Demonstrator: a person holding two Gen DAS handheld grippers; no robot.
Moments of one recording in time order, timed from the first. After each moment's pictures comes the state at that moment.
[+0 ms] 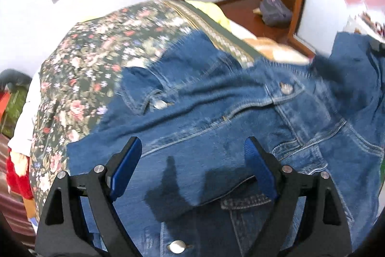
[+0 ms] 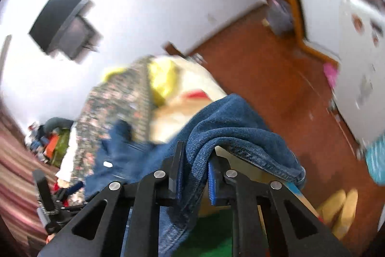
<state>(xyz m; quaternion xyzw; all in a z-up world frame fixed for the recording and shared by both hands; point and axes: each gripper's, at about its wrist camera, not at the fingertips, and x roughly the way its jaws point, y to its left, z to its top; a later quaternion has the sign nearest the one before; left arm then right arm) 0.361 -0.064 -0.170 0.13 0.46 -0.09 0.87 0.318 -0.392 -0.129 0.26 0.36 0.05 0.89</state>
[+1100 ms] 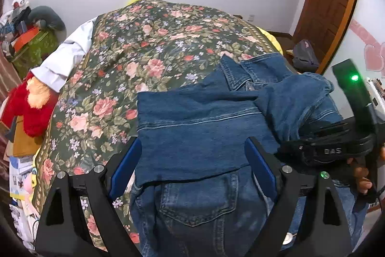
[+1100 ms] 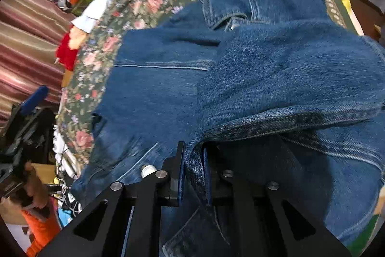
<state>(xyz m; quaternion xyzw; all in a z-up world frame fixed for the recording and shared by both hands) 0.281 0.111 -0.136 -0.02 0.43 -0.01 0.90 0.364 -0.073 -0.222 0.02 0.62 0.28 0.74</state>
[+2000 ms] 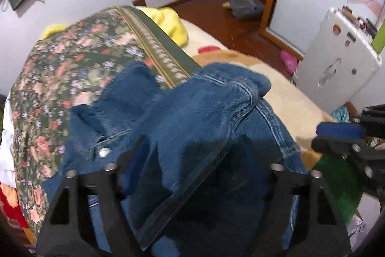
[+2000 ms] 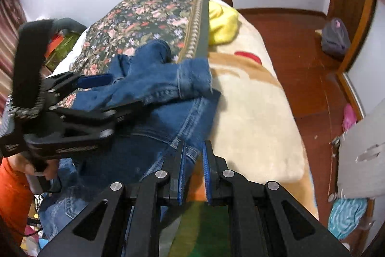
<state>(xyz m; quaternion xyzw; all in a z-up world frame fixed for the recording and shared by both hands) 0.418 -0.155 -0.181 0.15 0.49 -0.18 0.84 0.348 -0.284 -0.174 0.05 0.51 0.15 0.84</state>
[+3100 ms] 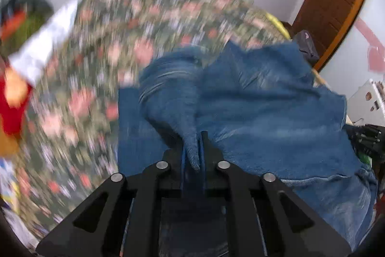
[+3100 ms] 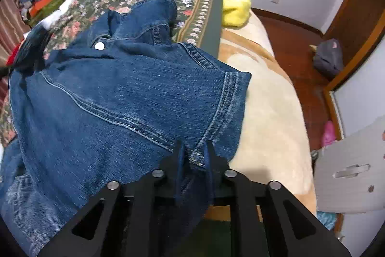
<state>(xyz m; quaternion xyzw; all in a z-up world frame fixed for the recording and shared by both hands) 0.343 0.128 -0.200 -0.07 0.50 -0.03 0.87 0.354 -0.221 -0.228 -0.10 0.52 0.10 0.84</state>
